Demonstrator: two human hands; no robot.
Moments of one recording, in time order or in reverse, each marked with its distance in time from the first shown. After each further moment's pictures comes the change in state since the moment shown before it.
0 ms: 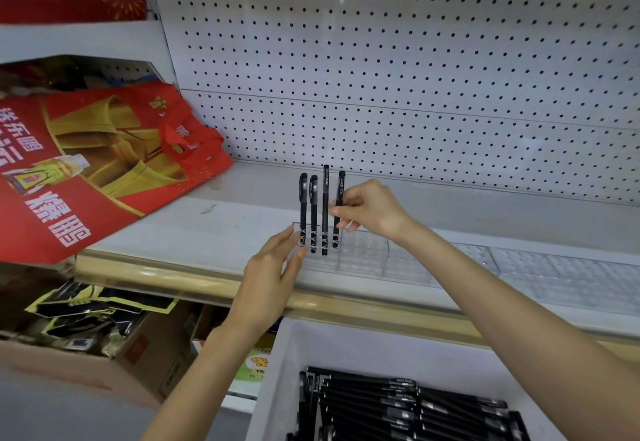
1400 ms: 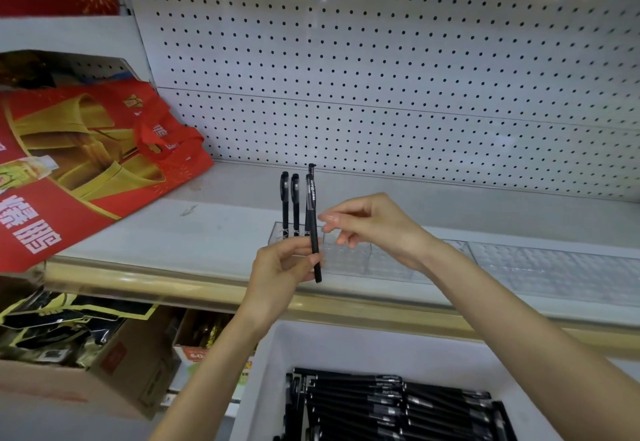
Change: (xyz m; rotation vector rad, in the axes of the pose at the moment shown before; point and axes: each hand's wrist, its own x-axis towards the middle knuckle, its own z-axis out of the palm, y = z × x) left_hand 0.001 0.045 0.014 -0.725 -0.069 -0.259; right_hand -0.056 -0.013 -0.016 0.347 -0.117 0.026
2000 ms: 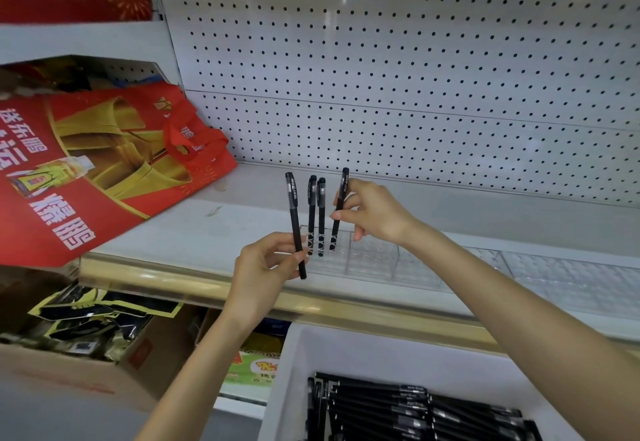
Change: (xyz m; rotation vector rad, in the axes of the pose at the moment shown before) left_hand 0.005 0.003 -0.048 0.111 0.106 0.038; right_hand 0.059 0.005 0.012 -0.562 0.064 -0.063
